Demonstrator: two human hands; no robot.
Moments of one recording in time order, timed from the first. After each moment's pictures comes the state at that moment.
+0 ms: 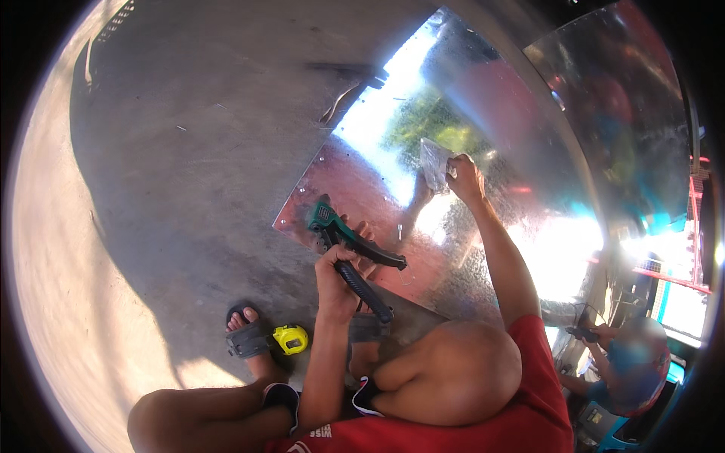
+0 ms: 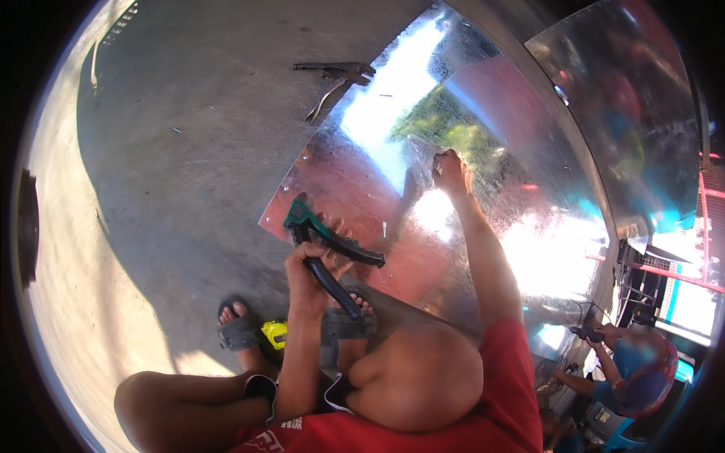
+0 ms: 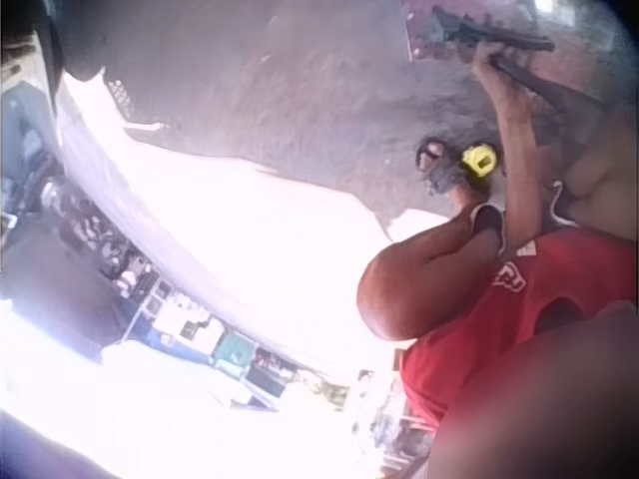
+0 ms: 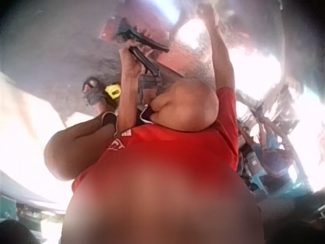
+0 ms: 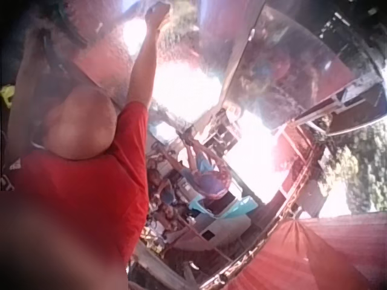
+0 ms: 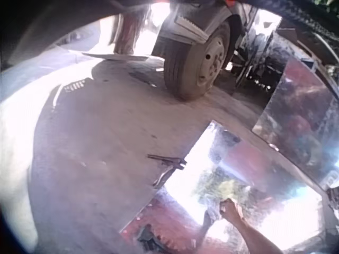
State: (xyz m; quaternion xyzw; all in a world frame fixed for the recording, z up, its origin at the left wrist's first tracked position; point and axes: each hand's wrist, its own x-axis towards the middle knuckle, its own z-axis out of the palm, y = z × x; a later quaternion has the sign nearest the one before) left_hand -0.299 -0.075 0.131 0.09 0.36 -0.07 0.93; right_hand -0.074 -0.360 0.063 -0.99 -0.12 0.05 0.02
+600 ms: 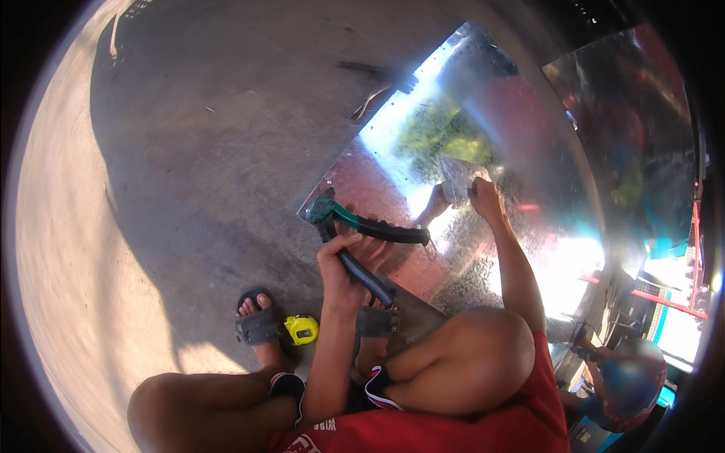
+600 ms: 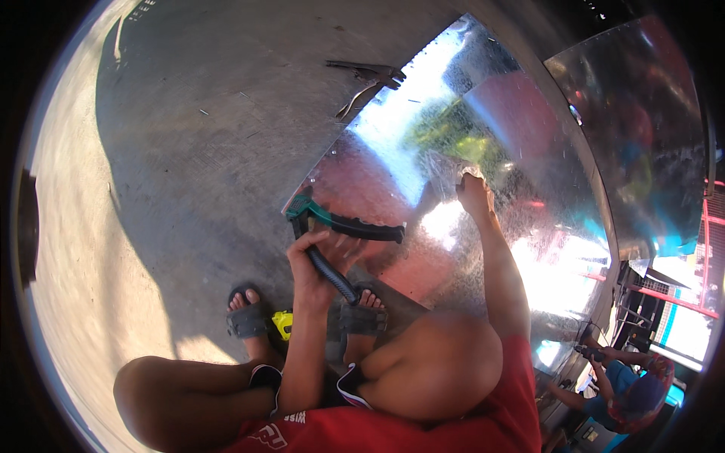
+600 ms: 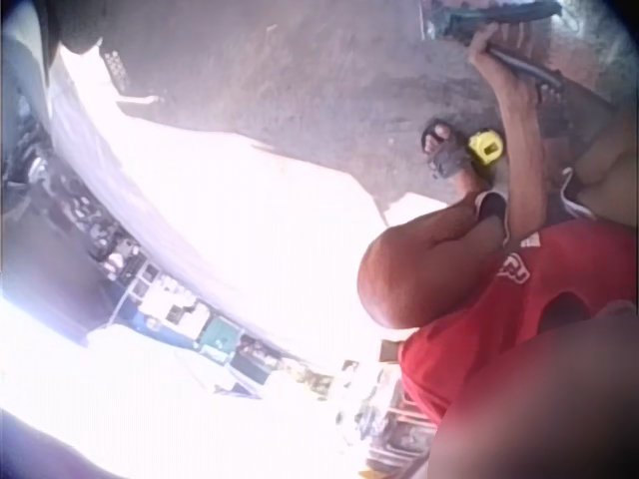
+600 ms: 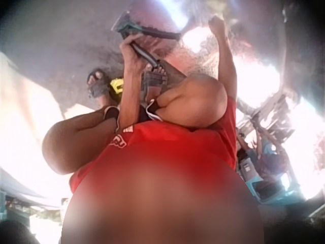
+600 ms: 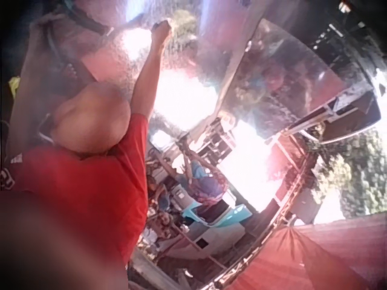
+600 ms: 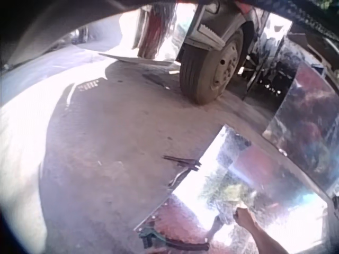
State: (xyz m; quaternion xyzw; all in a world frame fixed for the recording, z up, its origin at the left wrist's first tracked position) left_hand -0.306 -0.043 0.142 -0.02 0.32 -0.03 0.95; right_hand -0.095 -0.368 0.070 -0.99 -0.07 0.10 0.01
